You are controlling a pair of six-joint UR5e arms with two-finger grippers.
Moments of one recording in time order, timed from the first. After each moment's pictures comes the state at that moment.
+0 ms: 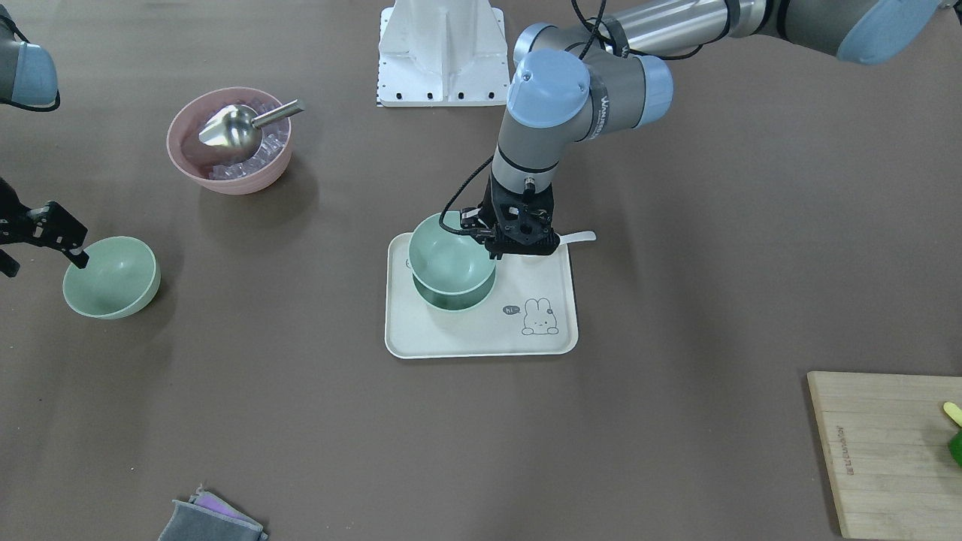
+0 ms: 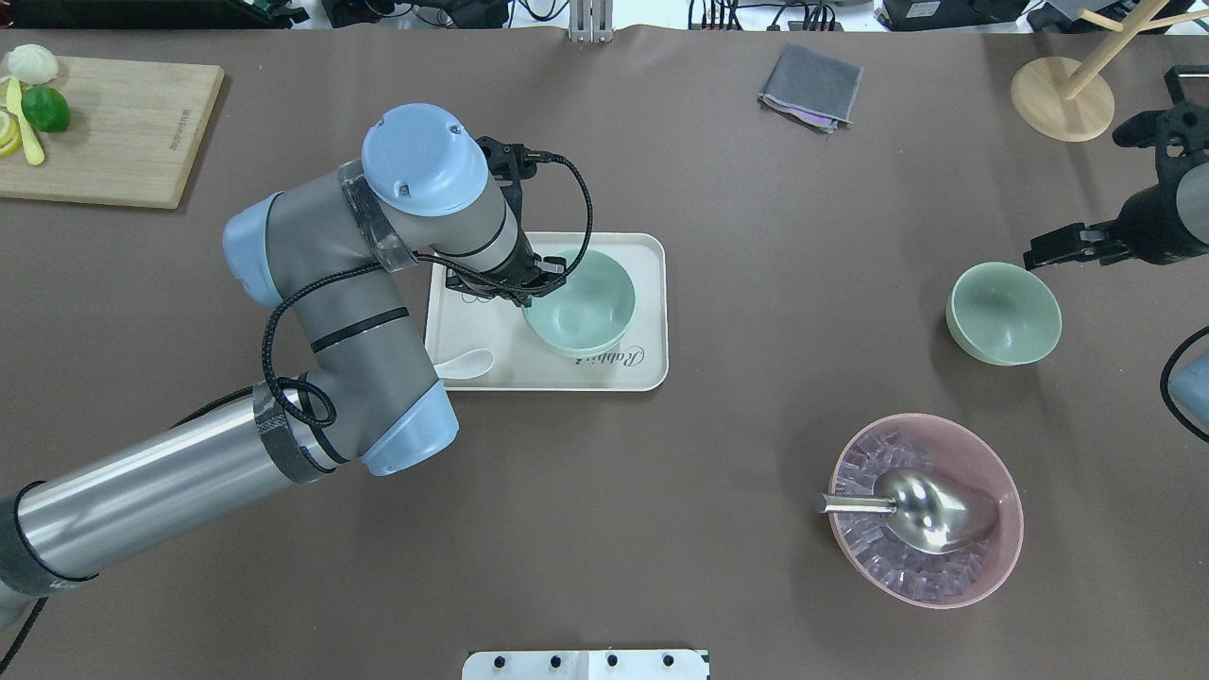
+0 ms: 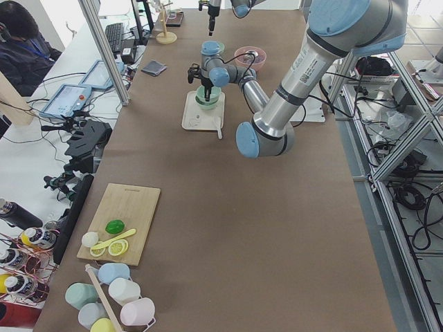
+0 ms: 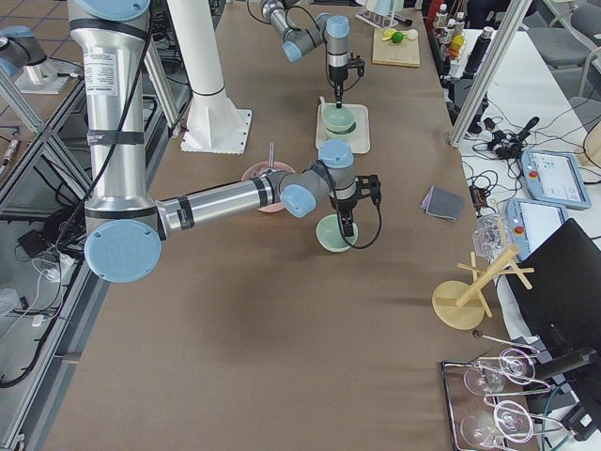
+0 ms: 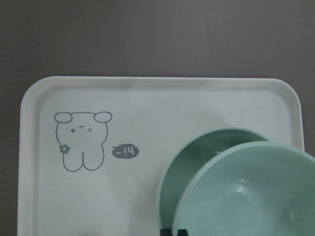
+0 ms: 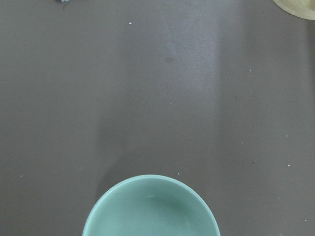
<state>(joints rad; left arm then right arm) -0.62 -2.33 -1.55 -1.70 -1.93 -1.16 1.07 -1.56 1.80 -1.13 2.13 0.71</state>
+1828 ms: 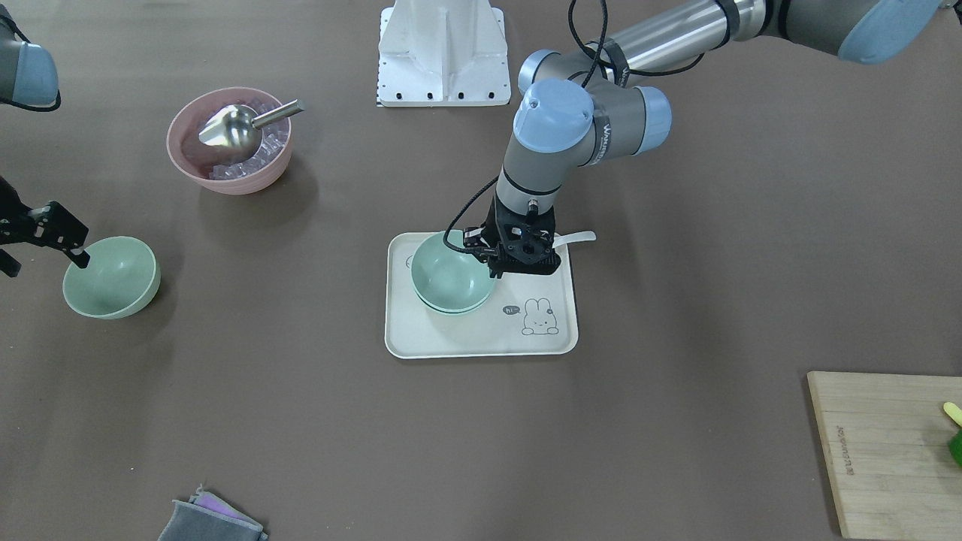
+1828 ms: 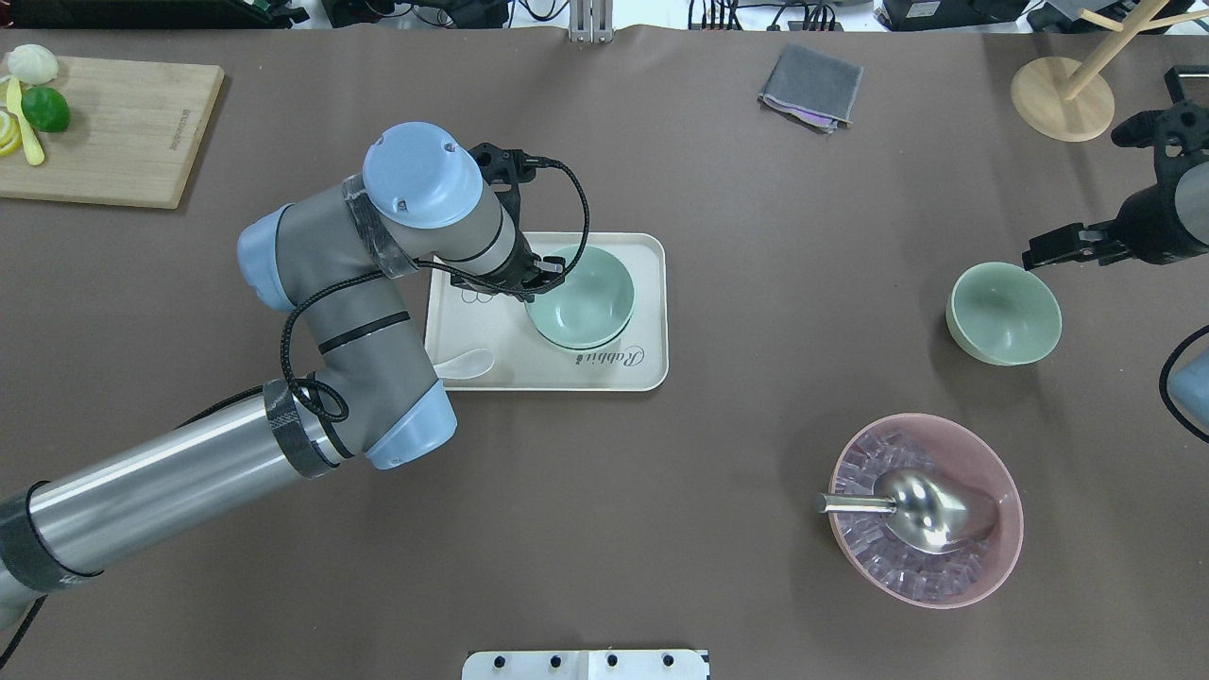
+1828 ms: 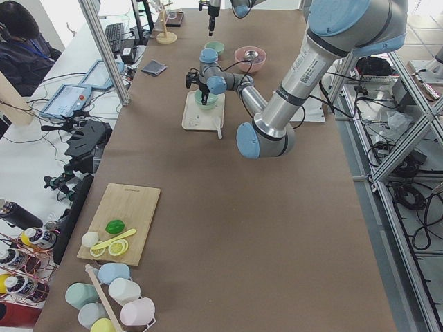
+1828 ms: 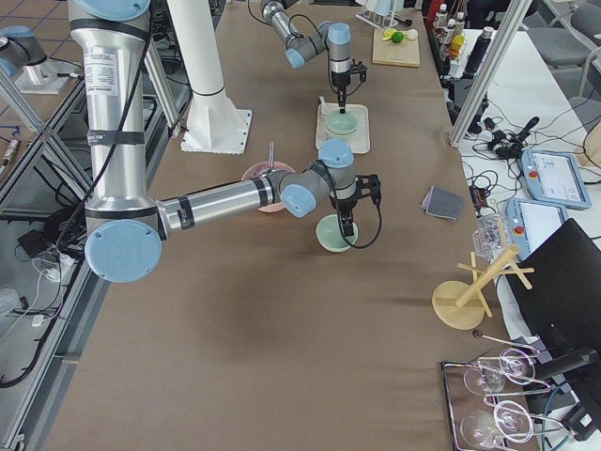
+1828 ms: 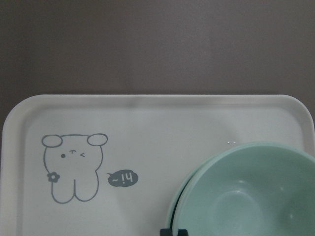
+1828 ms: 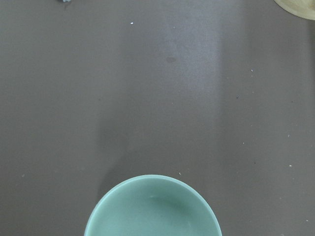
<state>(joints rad) -0.61 -2.33 -1.48 -1.83 -1.91 -1.16 1.07 -1.56 1.80 -1.13 2.13 0.71</state>
